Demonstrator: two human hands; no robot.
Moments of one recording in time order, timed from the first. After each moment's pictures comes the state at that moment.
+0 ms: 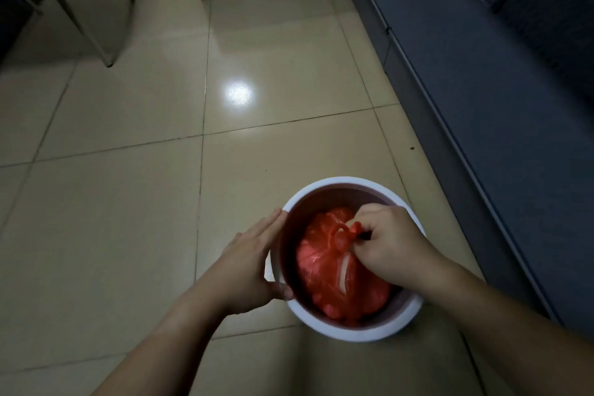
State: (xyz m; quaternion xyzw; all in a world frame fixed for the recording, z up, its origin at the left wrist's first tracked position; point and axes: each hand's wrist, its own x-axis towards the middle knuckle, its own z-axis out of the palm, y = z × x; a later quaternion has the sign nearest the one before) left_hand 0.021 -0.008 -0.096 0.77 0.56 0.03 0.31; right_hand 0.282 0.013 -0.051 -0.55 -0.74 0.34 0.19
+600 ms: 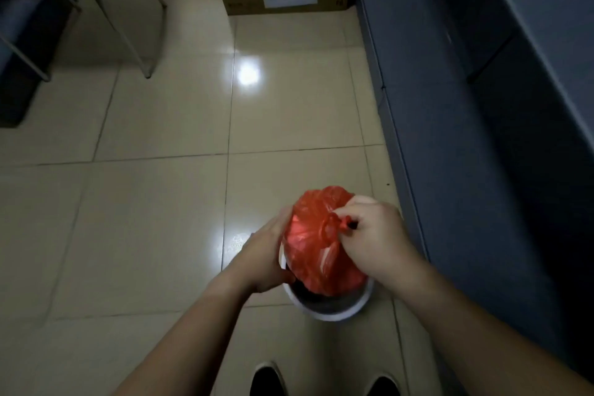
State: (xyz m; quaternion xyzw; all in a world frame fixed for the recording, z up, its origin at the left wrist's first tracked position) left_hand 0.049 0.023 0.156 0.66 0.61 0.08 0.43; right_hand 0.255 0.053 0.241 -0.58 -0.70 0.34 0.24
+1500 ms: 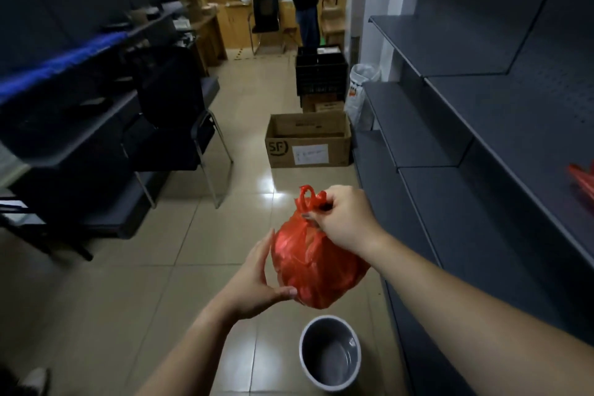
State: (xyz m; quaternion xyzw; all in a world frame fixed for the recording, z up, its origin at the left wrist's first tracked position) left_hand 0.053 -0.069 0.663 0.64 0.63 0.25 0.36; right_hand 0.251 0.001 0.776 -0.51 -0.74 0.33 0.30
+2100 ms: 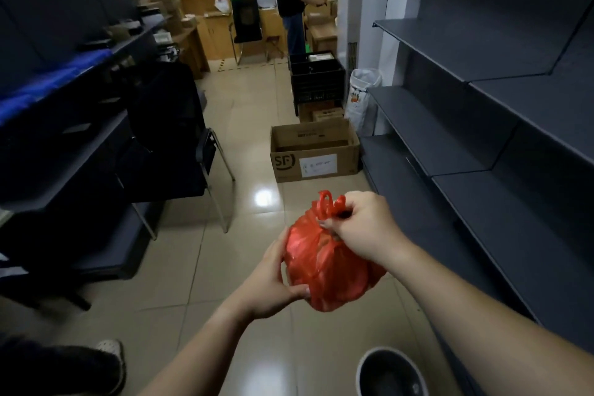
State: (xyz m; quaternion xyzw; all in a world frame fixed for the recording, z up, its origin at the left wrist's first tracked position) left_hand -0.138 0.048 0.664 0.67 0.57 0.25 0.41; right_hand 0.067 0.076 0.775 -0.57 -0.68 0.33 0.32
